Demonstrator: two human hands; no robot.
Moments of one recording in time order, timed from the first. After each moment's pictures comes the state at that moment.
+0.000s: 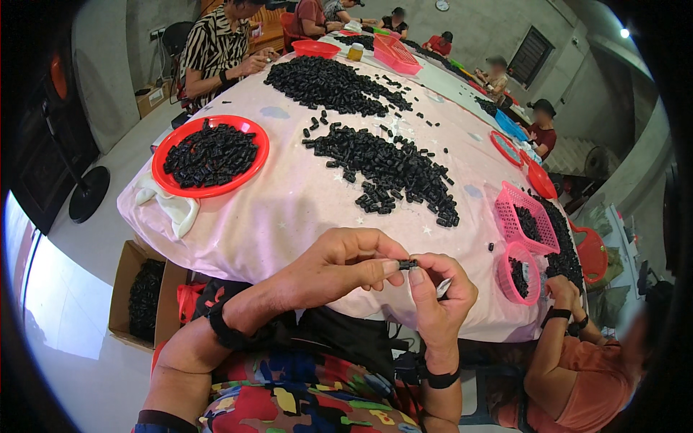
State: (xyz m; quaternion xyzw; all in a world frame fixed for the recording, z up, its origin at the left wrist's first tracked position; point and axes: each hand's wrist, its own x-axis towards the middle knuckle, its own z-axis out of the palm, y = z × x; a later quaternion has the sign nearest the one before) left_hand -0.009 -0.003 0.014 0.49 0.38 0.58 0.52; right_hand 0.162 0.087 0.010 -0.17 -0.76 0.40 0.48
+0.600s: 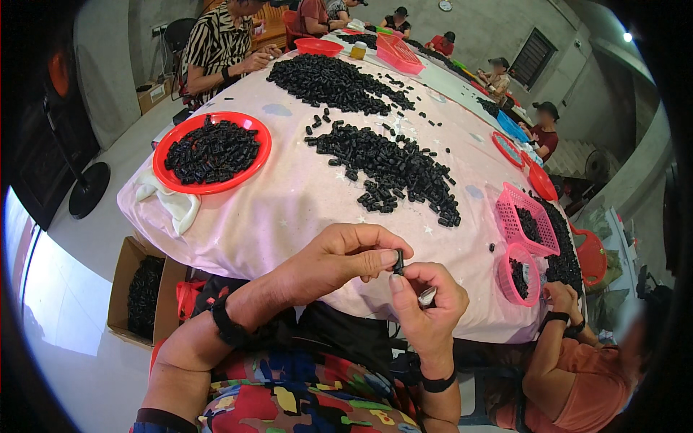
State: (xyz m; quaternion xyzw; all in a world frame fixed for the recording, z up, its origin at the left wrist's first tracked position) left_hand -0.011 0.001 0.010 0.49 0.38 0.61 0.50; right_hand 0.157 0.073 0.012 -0.17 -0.80 0.37 0.44
